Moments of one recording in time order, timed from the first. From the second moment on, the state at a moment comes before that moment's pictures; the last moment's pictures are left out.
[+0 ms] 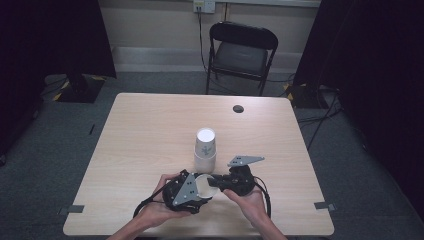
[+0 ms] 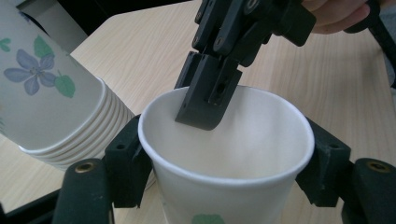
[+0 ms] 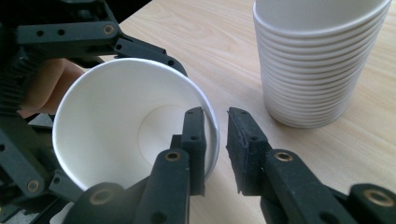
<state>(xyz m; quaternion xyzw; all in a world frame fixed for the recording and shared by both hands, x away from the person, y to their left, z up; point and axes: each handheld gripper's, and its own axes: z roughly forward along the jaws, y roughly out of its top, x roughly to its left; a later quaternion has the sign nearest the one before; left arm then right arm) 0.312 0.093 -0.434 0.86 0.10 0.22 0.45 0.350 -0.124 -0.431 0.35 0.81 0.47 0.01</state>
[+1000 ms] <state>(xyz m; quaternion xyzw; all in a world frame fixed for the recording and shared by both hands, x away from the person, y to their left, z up) 0.345 0.131 -0.430 0.82 0.22 0.14 0.51 0.355 -0.159 -0.420 0.34 0.79 0.51 0.04</state>
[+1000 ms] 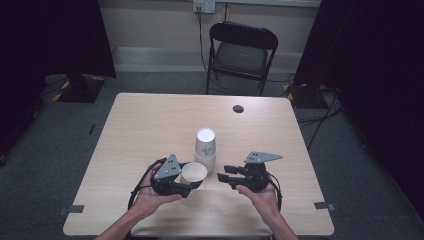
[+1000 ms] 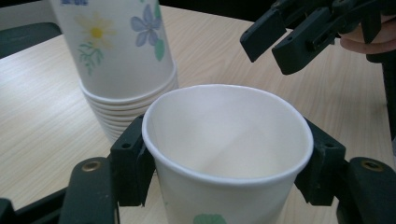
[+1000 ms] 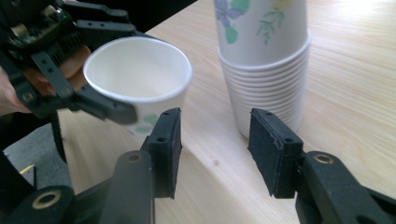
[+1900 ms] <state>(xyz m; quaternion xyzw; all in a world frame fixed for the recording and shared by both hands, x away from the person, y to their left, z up) 0.375 0.174 -0.406 0.76 0.29 0.20 0.54 0.360 -0.180 -0.431 0.37 0.79 0.48 0.09</state>
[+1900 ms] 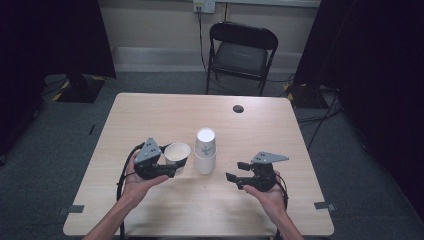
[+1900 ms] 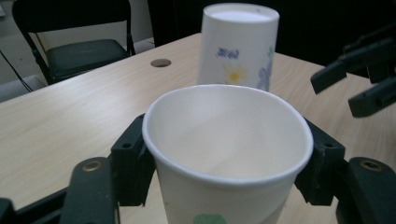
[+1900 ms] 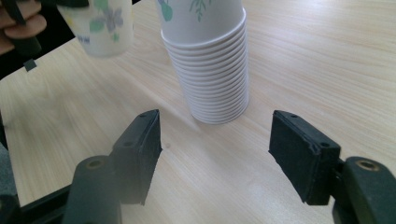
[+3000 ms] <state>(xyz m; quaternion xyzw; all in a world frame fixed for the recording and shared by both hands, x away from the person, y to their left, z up) 0.444 0.225 -0.448 0.74 0.39 0.24 0.50 0.362 -0.184 -0.435 0.38 0.79 0.47 0.09</state>
